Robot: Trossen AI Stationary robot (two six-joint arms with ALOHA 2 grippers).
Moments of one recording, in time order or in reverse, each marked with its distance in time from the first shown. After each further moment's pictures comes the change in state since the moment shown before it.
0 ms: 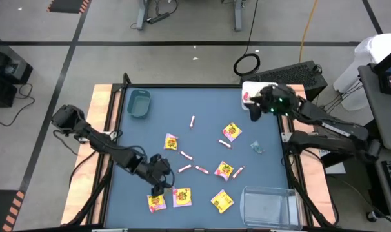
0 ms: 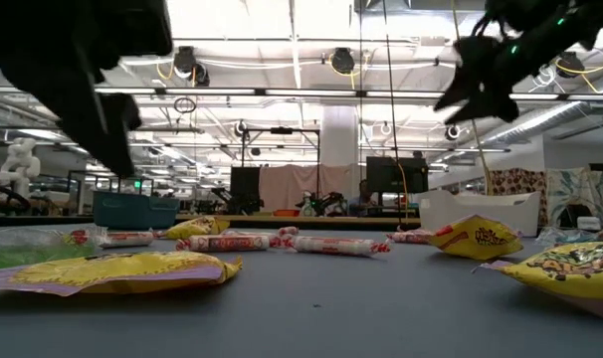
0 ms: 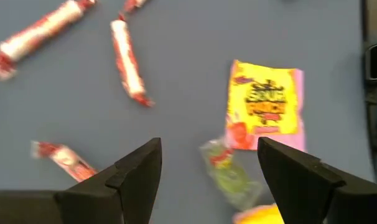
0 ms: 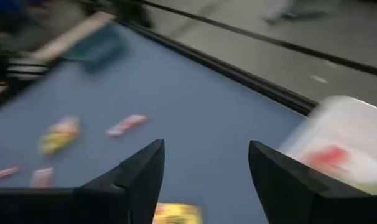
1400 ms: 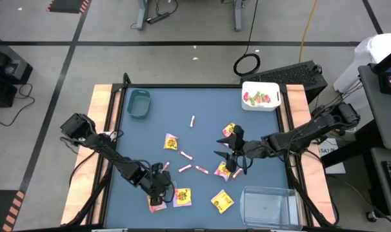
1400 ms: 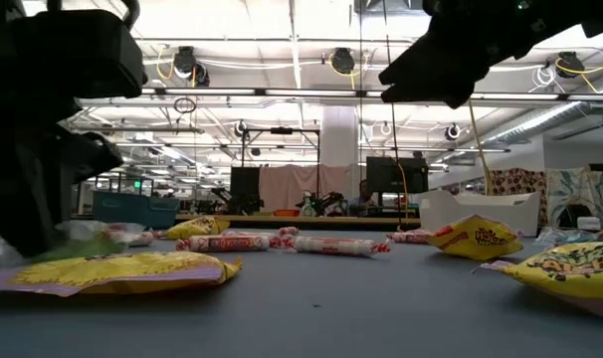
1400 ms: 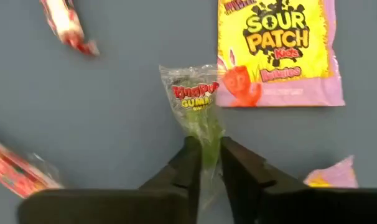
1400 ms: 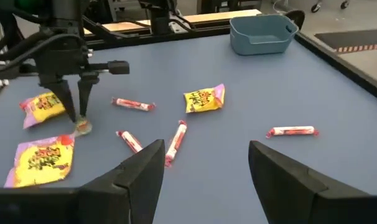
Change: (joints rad) left arm -0.101 0.201 0.008 0.075 -0.040 0.045; right arm 0.898 0.519 -0.001 0.579 0.493 -0.020
